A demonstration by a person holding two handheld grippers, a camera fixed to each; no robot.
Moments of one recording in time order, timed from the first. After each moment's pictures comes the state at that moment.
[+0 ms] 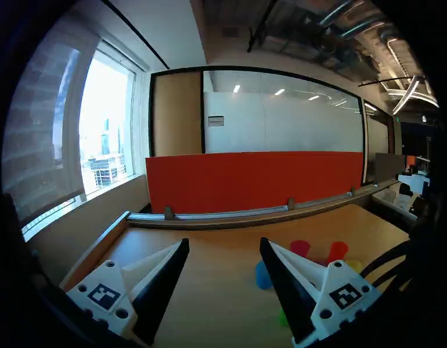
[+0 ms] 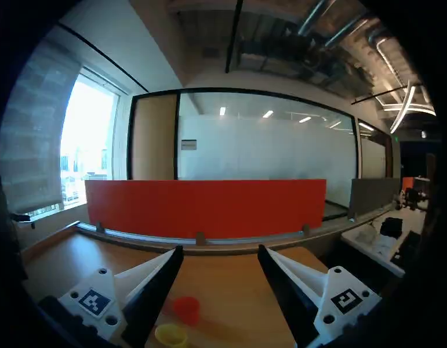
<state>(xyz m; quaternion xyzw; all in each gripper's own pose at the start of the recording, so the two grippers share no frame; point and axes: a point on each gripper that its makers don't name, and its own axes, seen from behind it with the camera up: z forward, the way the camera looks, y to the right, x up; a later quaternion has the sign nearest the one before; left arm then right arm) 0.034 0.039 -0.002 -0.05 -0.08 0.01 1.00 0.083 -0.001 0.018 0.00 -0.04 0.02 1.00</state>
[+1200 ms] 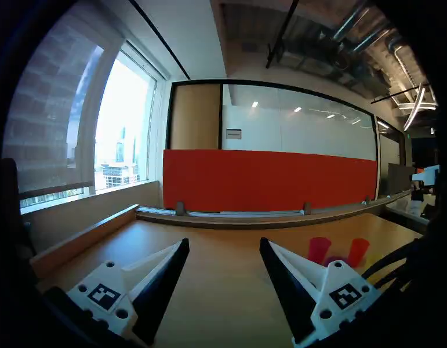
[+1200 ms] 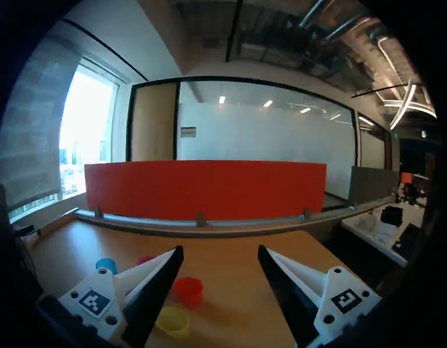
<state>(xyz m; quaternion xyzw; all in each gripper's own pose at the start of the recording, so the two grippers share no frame) -0.059 0.012 0.008 0.00 -0.02 -0.03 1.00 0.022 -0.018 0.009 -0.01 -0.07 0.01 1.00</state>
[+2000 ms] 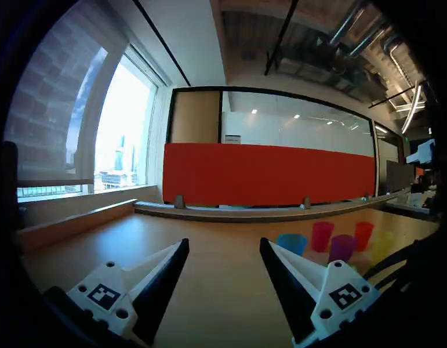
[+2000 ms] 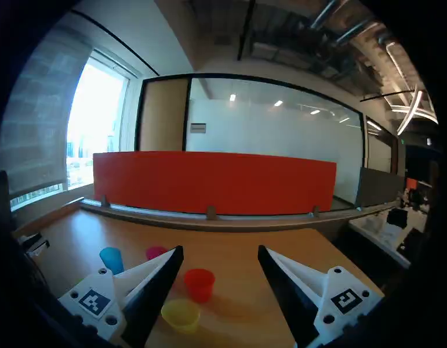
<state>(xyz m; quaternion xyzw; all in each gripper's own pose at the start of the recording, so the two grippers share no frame) -0.124 0.011 -0.004 -0.01 0.01 -0.03 1.00 -0.009 -0.049 0.011 0.02 -0.07 -0.01 1.00</state>
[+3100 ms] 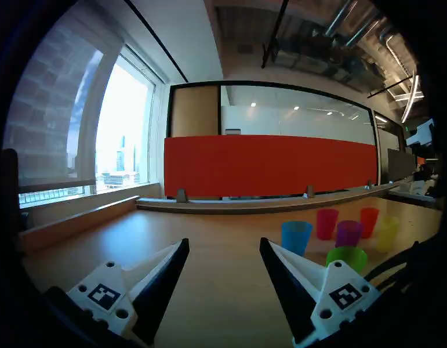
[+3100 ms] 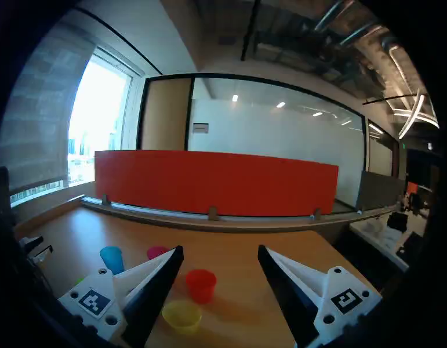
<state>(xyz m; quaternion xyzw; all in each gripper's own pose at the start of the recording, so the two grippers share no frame) -0.148 0.011 0.001 0.00 0.00 -0.01 1.00 -0.006 -0.054 0.013 0.02 -0.07 -0.01 1.00</state>
